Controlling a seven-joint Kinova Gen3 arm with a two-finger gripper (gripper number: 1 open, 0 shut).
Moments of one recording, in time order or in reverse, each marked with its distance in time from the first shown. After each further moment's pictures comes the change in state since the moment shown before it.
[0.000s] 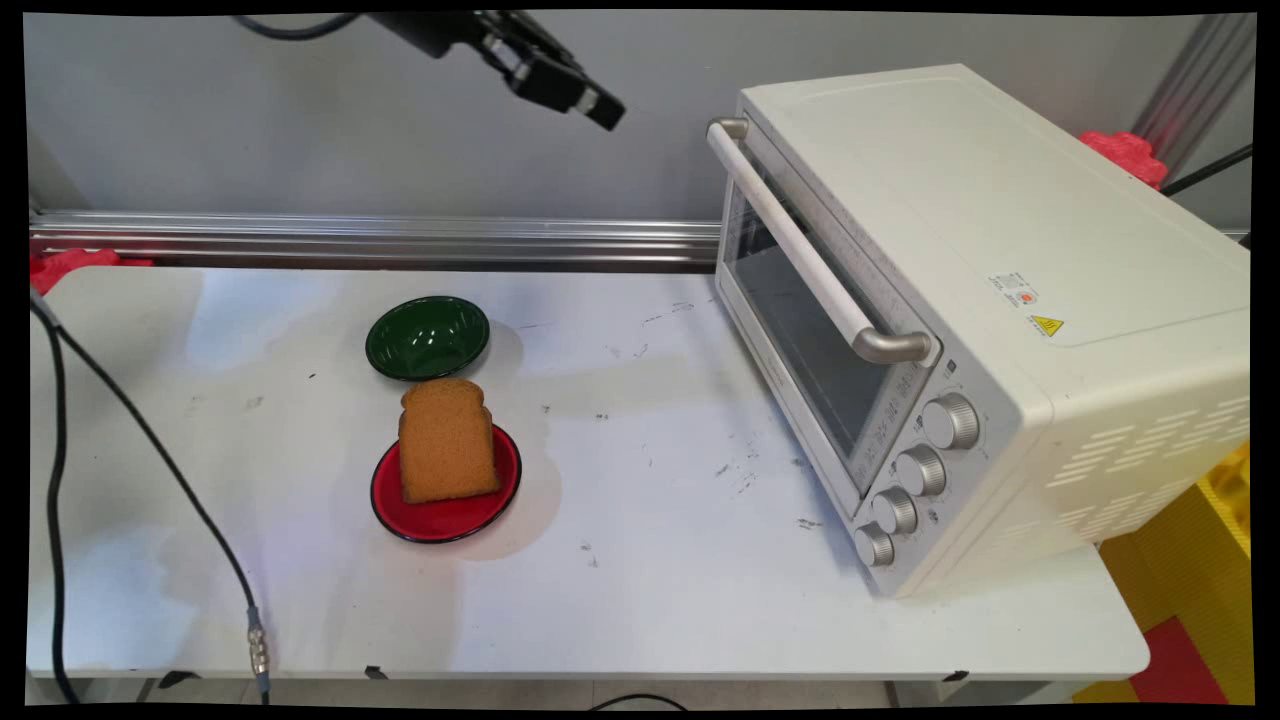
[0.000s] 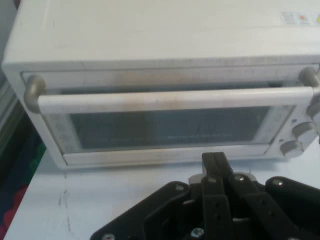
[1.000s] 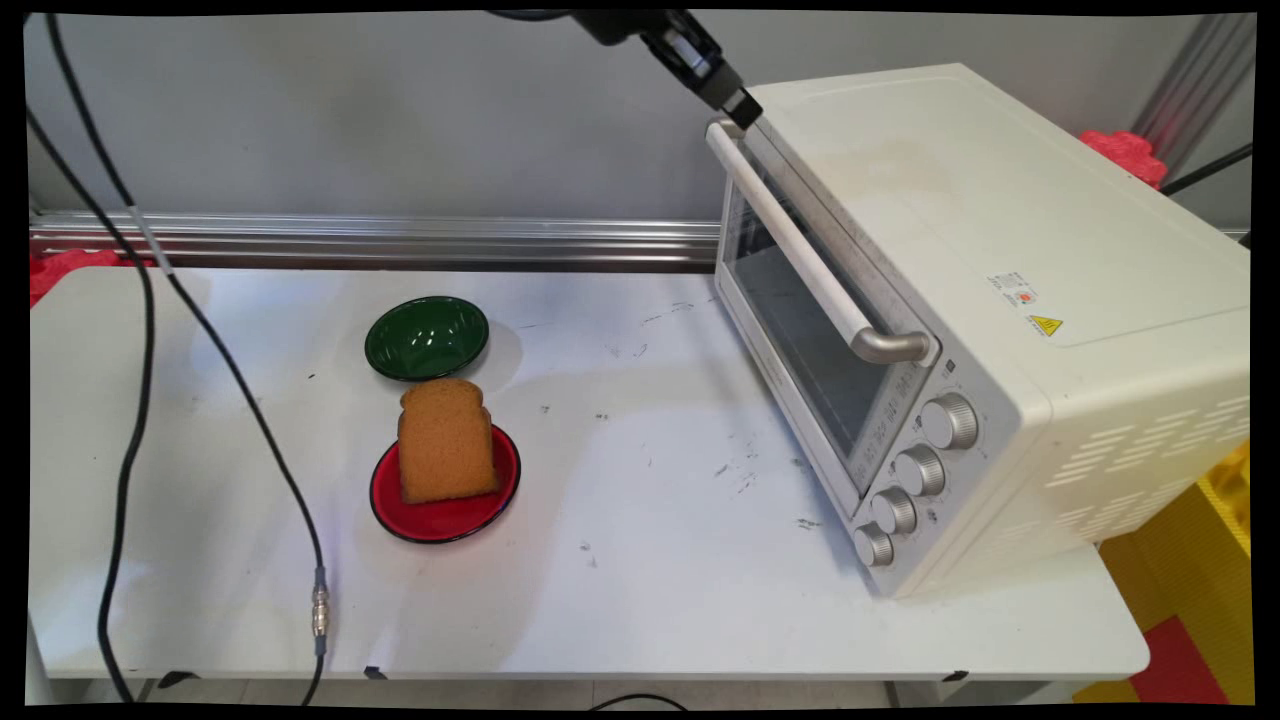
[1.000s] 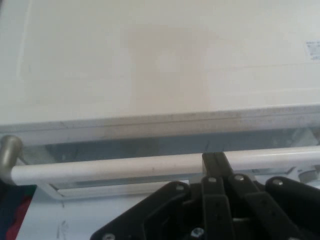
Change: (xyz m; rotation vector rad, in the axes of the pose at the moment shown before) arm 0.086 0.017 0.085 0.028 -0.097 0.029
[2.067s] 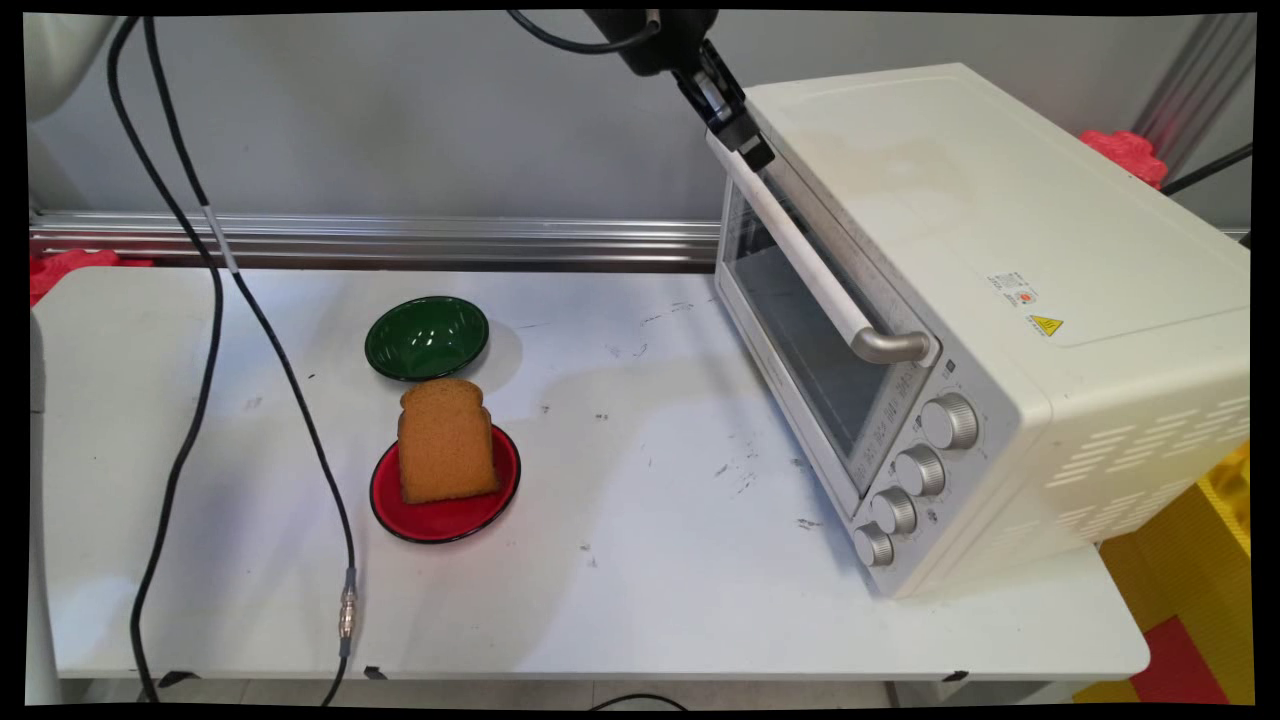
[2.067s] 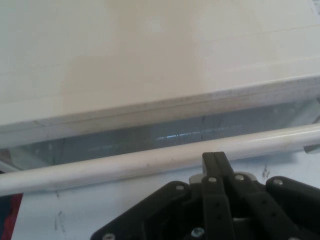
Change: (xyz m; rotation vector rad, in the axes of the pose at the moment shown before) arm 0.017 -0.008 0.037 -0.046 -0.119 0.079
